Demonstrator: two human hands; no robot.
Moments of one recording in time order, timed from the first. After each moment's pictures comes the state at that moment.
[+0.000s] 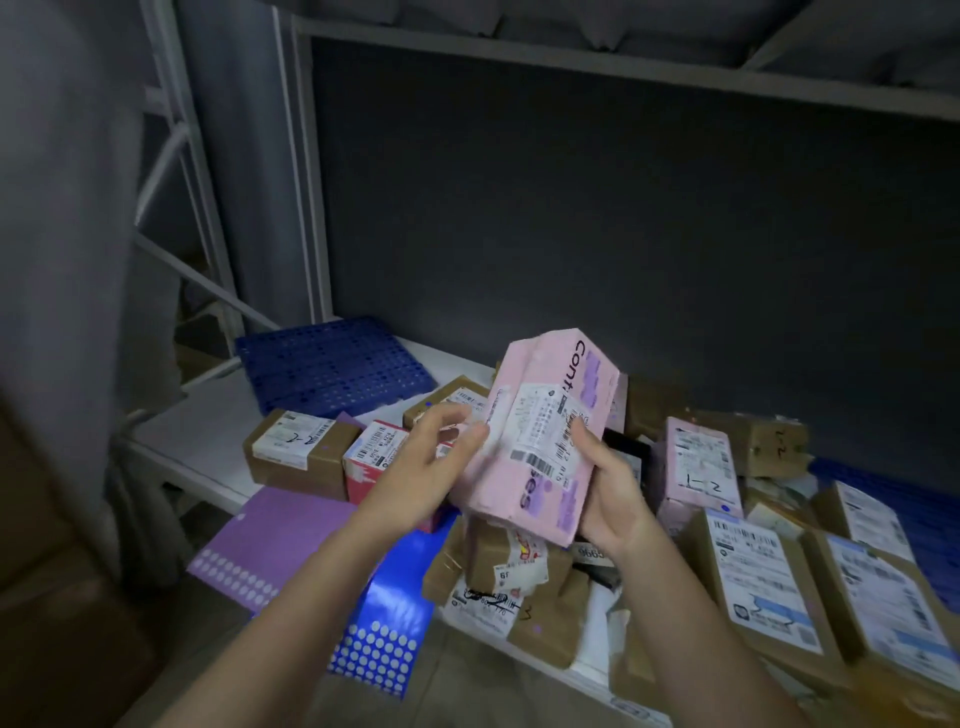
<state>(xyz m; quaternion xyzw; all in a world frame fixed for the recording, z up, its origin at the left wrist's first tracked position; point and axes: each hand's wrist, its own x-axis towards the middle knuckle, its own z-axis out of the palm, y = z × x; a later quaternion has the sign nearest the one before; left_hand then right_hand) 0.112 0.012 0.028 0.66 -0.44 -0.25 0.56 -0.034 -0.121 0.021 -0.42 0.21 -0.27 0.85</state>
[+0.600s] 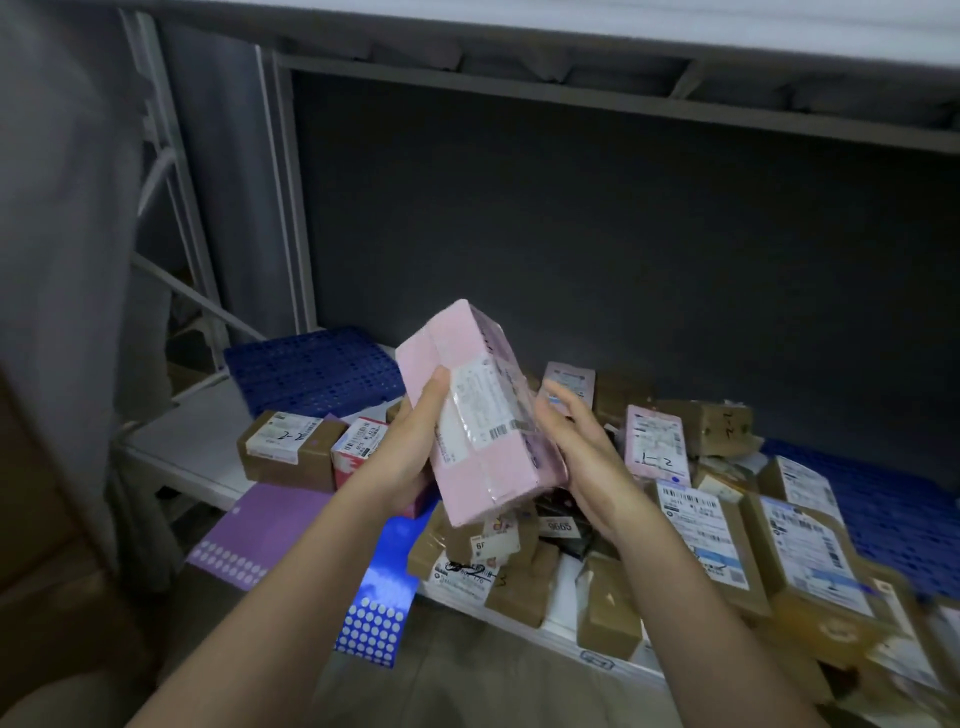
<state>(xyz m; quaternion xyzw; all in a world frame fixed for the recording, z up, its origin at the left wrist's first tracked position) 0.077 0.013 0.064 0.48 -0.29 -0.45 0.69 -0.078 -0.072 0.076 -0.67 0.29 -0.27 0.63</state>
